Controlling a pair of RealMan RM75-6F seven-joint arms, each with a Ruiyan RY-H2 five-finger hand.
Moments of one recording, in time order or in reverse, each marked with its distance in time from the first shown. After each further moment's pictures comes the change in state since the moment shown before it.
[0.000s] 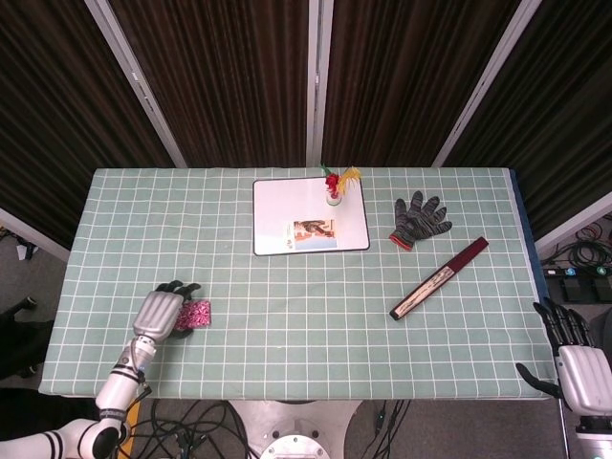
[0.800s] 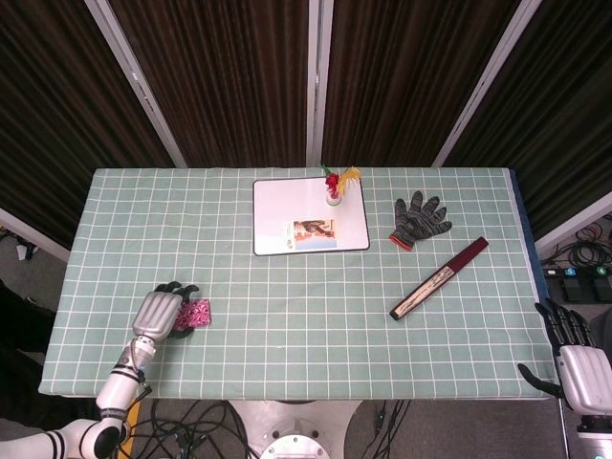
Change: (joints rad) left arm -0.001 -0.011 0.004 0.015 -0.019 -0.002 -0.002; right arm 0.001 0.000 0.001 0.008 0.016 -0.016 0.008
